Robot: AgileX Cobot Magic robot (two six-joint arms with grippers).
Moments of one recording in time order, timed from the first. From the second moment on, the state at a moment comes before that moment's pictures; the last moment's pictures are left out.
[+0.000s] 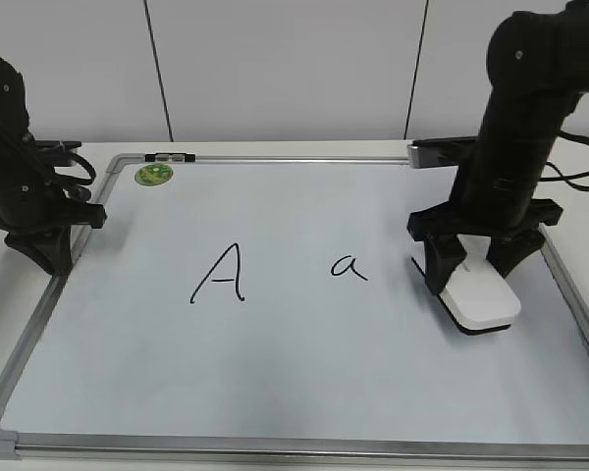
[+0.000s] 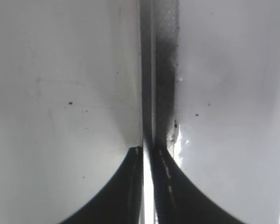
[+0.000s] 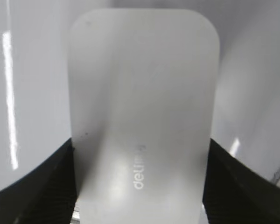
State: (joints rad) left arm -0.08 2.17 -1.54 -0.03 0.98 -0.07; right arm 0.25 1.96 -1.42 0.10 1.16 -0.03
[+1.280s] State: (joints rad) left arm -0.08 2.17 -1.54 -0.03 0.98 -0.07; right arm 0.47 2.31 -1.87 0.09 1.22 -0.02
